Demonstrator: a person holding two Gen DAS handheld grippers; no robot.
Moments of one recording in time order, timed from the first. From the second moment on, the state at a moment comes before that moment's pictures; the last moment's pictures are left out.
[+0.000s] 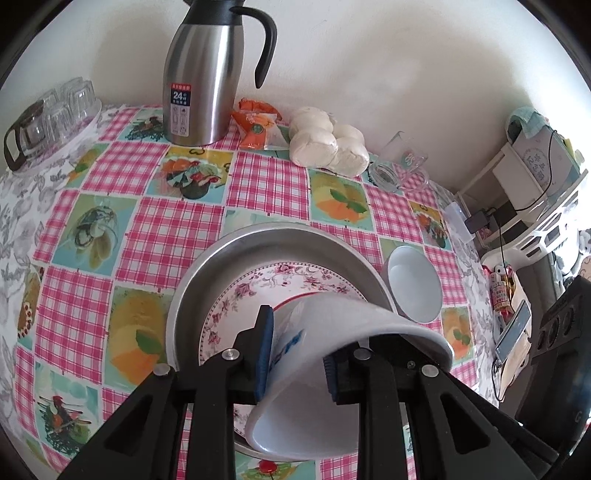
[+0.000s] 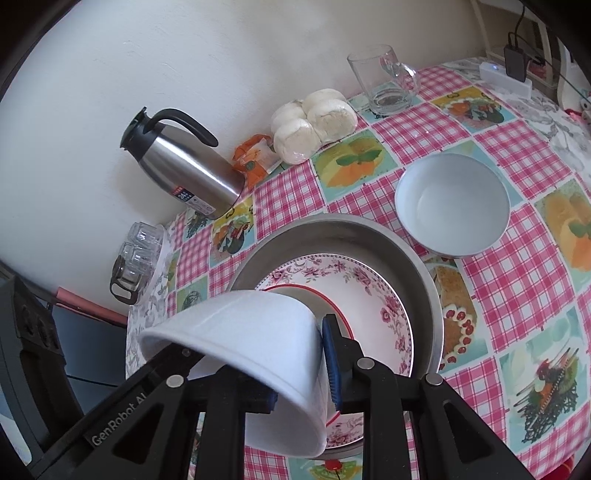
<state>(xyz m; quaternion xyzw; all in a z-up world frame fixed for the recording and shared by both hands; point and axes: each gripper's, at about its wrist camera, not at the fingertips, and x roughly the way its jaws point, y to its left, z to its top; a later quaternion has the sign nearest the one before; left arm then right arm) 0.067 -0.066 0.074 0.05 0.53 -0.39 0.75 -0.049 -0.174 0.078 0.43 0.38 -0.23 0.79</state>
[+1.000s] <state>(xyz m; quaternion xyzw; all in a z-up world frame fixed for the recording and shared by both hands) 0.073 -0.063 0.066 0.04 0.54 -0.37 0.76 -0.055 -0.185 0.086 0.44 0.36 -0.21 0.79</state>
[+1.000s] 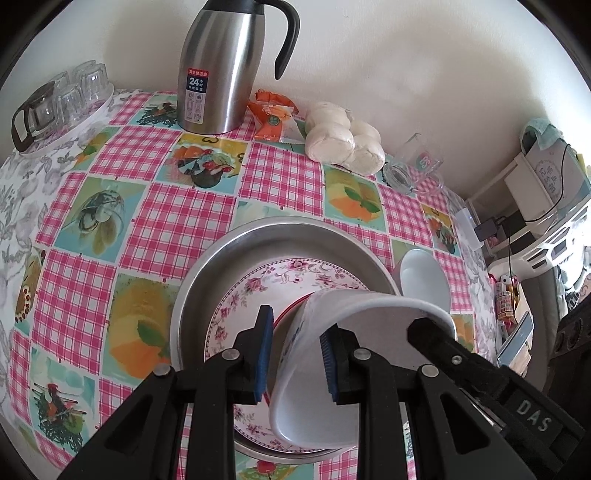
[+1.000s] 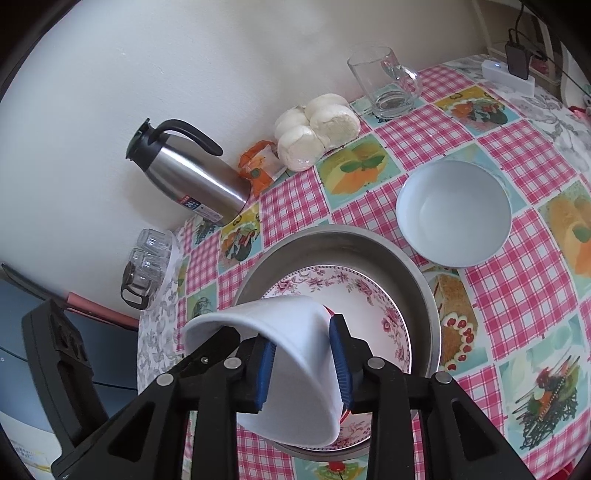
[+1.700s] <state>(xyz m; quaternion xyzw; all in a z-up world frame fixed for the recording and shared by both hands) 0.069 -0.066 0.066 0.05 0.54 -0.38 0.75 -0.059 -0.183 0.076 0.44 0.41 -0.20 0.78</state>
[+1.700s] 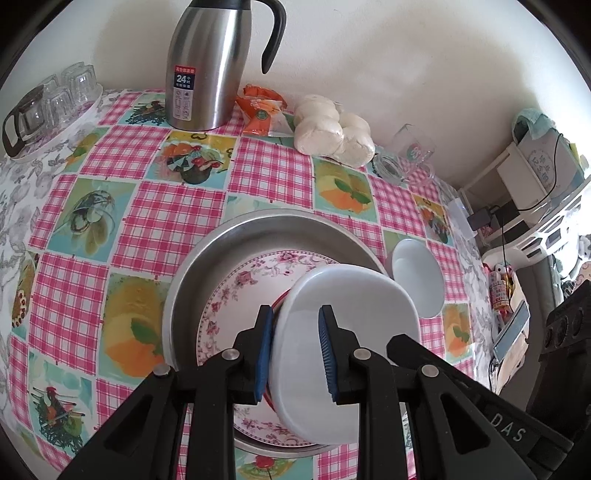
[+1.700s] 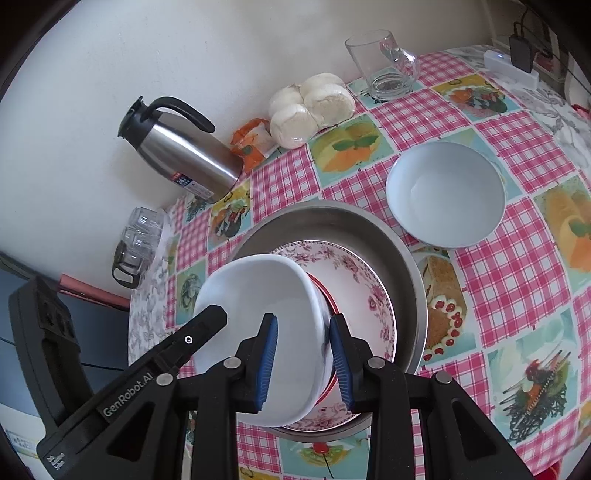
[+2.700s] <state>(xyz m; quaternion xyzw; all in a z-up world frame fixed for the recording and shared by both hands) 0.076 -0.063 0.047 0.03 0.58 -0.37 0.73 -0.056 -0.183 0.054 0.46 0.45 -0.20 0.74</state>
